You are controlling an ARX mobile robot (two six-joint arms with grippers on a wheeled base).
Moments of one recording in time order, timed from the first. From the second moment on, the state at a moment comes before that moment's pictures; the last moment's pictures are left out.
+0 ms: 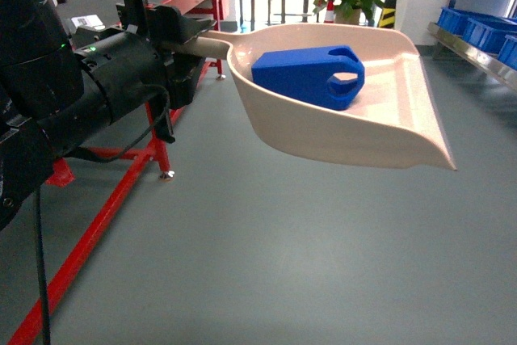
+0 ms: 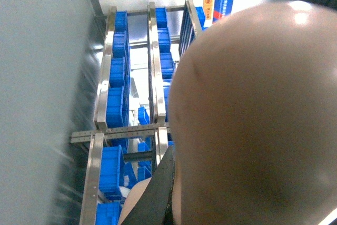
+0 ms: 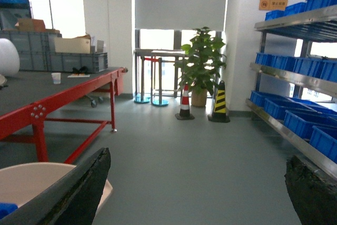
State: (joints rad) left arm -0.27 2.05 0.92 1.28 0.20 -1.52; right arm 0.05 0.93 0.39 0.79 0.10 -0.03
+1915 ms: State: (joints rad) left arm -0.27 2.06 0.92 1.28 0.20 -1.52; right arm 0.05 0.93 0.39 0.79 0.10 -0.03
